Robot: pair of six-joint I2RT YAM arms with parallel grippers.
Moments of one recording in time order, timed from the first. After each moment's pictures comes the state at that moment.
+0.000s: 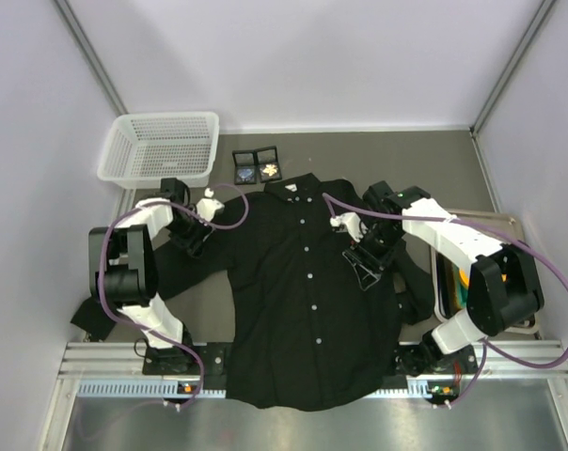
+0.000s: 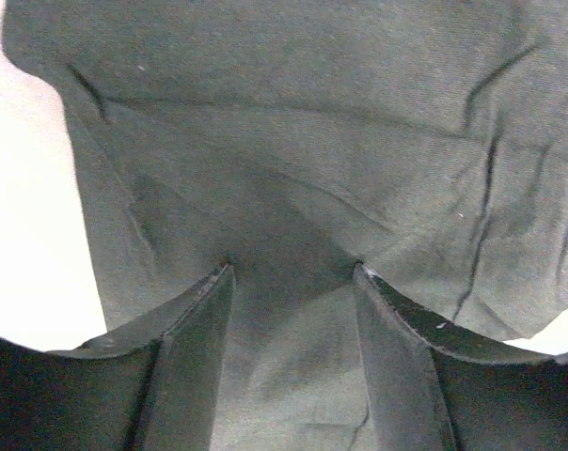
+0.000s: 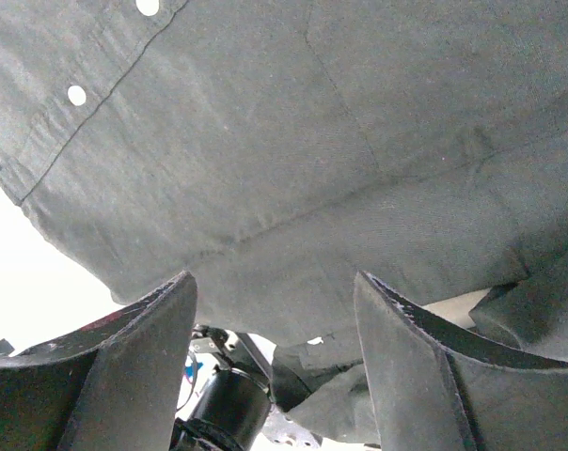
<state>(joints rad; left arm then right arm) 0.06 1.71 1.05 -0.71 0.22 0.75 0.46 1.51 1.11 -1.13 -0.44 -0.50</state>
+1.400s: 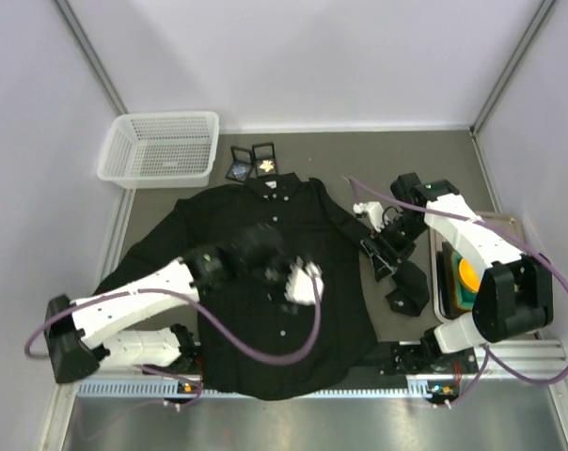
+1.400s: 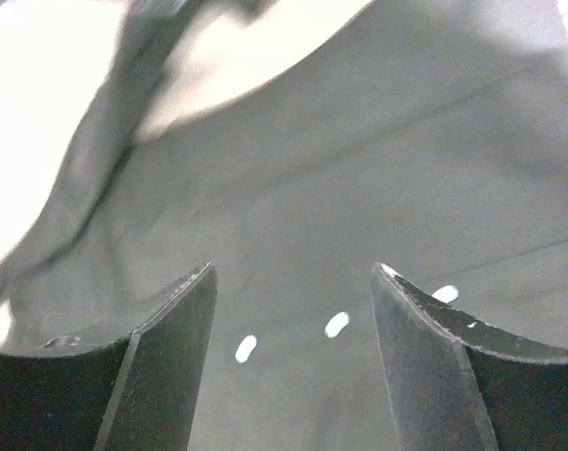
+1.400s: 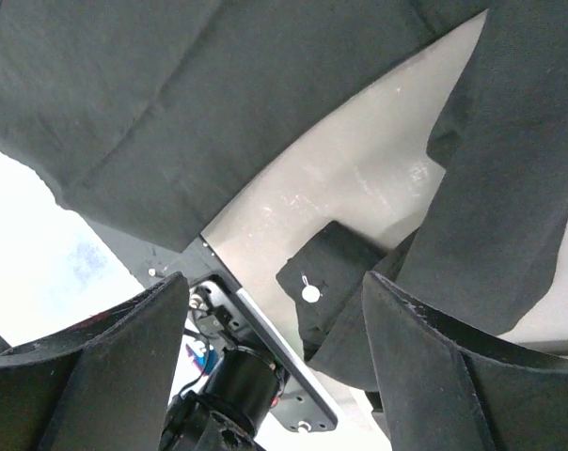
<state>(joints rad) -0.86 1.13 0.98 -0.60 0.43 0.77 0.29 1.45 1.13 -1.23 -0.48 -0.56</state>
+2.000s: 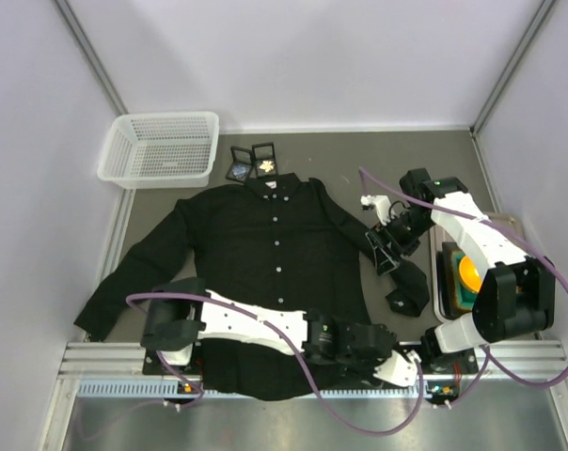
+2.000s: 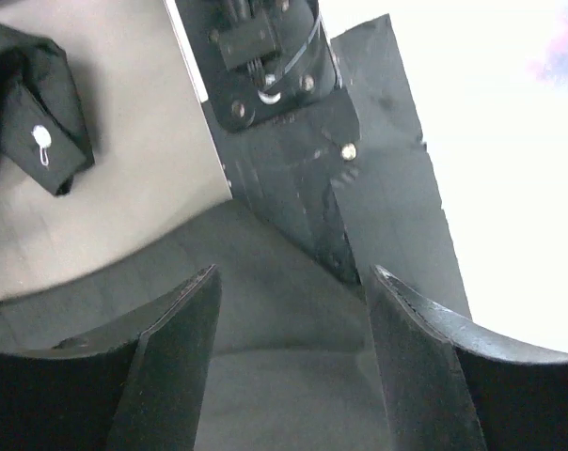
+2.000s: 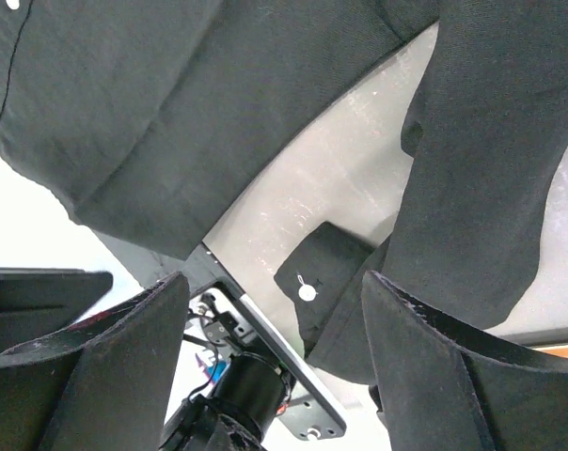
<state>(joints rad) -1.60 1.76 1.24 -0.37 -0.02 0.35 0.23 1.45 1.16 -1.23 -0.50 -0.53</state>
